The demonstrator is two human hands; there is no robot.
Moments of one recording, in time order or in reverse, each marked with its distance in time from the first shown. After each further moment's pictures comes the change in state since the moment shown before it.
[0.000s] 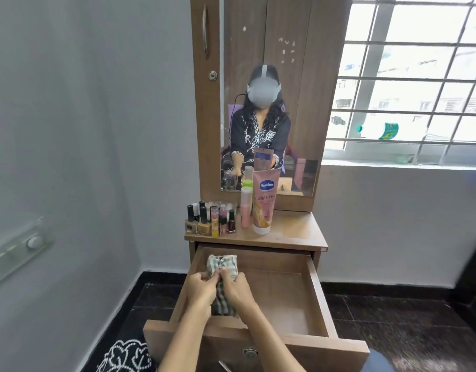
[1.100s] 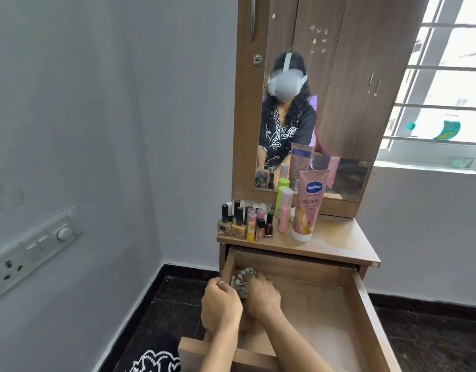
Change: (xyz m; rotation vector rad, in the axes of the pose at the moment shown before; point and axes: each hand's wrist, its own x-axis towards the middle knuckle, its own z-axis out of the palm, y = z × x) left_hand 0.007 0.001 -0.027 0.385 0.275 0.033; right_hand 0.041 -0.007 0.035 -0.941 -0.005 -0.098
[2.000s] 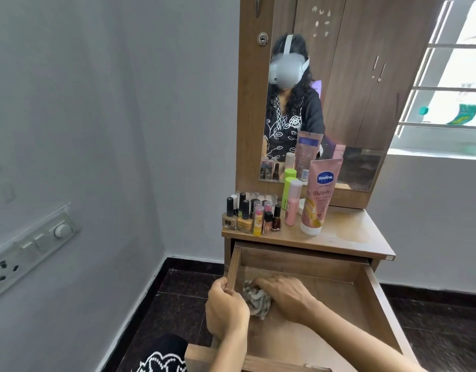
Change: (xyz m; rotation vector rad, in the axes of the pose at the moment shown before) left_hand -0.004 -0.002 -0.006 -0.043 -0.001 -0.071; right_hand 0.011 0.051 -0.013 -0.314 -0.034 -0.511
